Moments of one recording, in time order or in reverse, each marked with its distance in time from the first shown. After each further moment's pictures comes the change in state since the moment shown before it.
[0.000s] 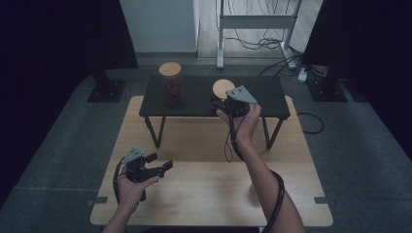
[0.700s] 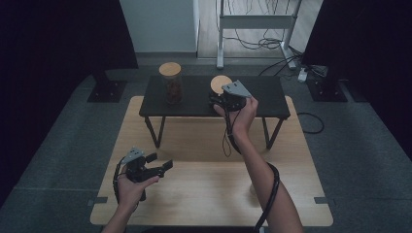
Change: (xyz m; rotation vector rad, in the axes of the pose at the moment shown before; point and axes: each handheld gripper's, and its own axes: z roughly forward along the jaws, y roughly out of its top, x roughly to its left) left arm 0.001 0.000 0.001 0.005 -0.001 0.000; right arm 0.003 0.008 0.021 0.026 -0.023 -0.036
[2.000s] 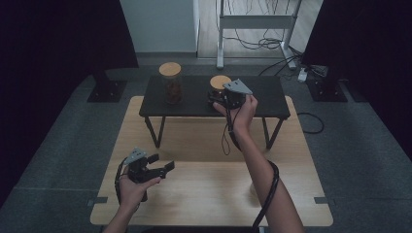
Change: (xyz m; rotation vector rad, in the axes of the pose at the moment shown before) left arm -0.002 -0.001 0.003 0.011 -0.008 0.007; right arm -0.009 0.000 0.010 0.027 0.026 0.060
